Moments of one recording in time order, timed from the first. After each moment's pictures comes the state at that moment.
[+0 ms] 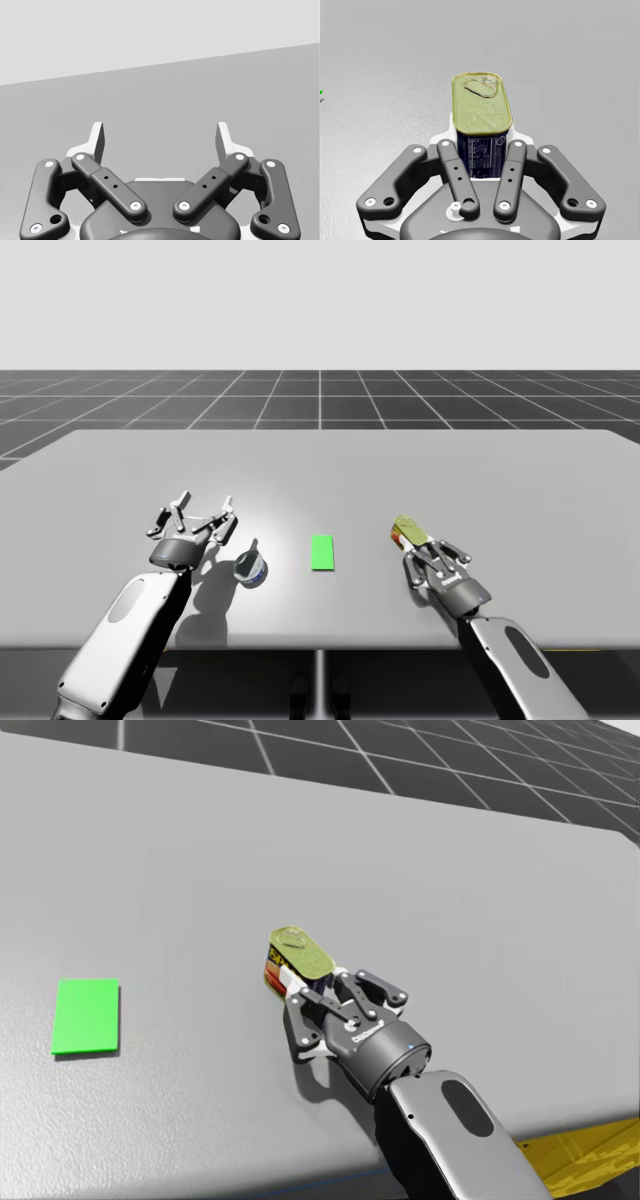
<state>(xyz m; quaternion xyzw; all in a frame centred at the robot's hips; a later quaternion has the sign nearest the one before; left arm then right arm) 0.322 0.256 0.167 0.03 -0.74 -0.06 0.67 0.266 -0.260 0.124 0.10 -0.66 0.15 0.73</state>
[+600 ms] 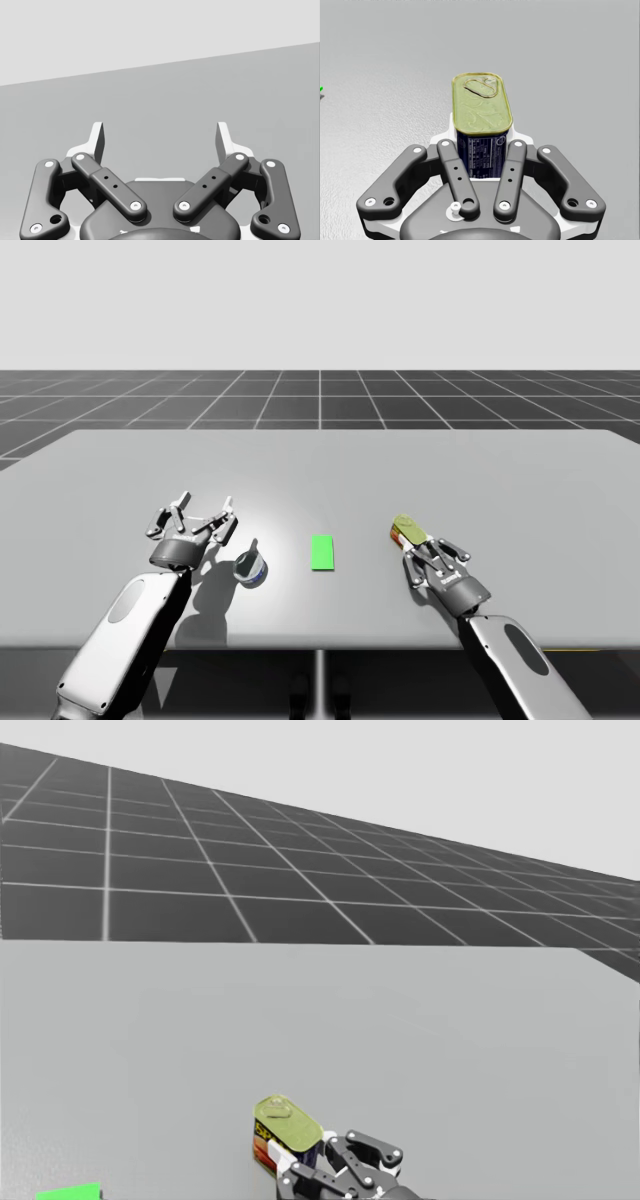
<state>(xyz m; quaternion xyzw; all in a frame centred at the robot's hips) 0.321 0.255 0.166 0.03 -0.74 -0.06 0.67 0.268 -0.260 0.125 0.09 -0.66 0.16 0.73</state>
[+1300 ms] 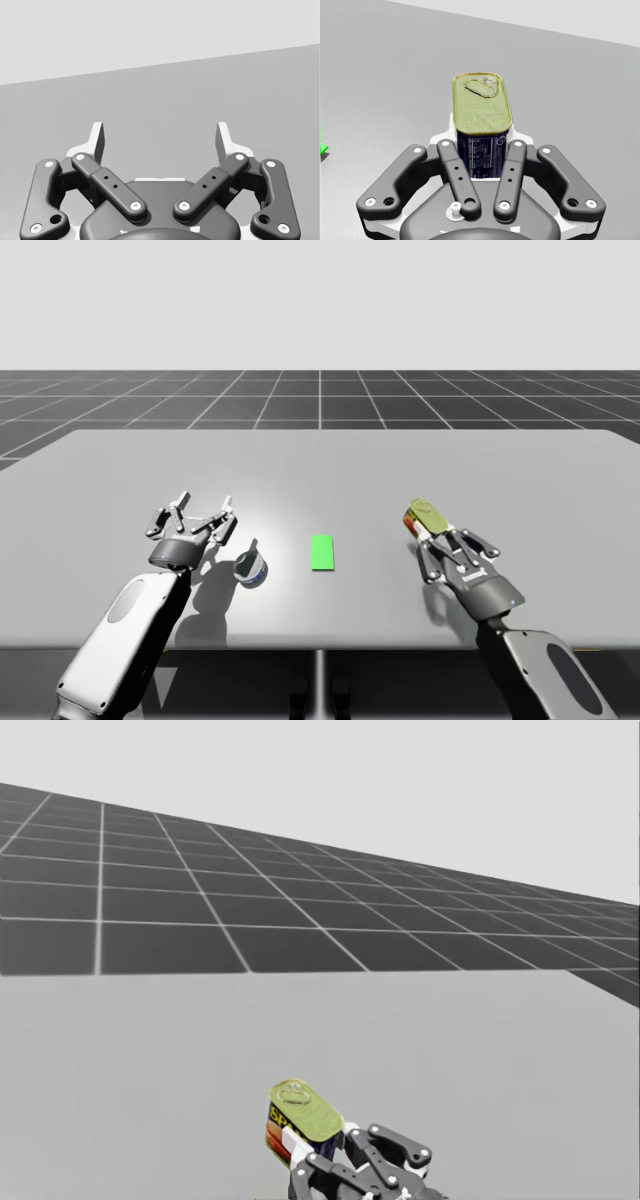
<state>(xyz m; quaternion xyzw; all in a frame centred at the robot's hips) 0.321 0.257 0.166 0.03 -0.74 -0.06 0.67 0.253 -0.256 0.181 0.07 -0.69 0.13 0.71</state>
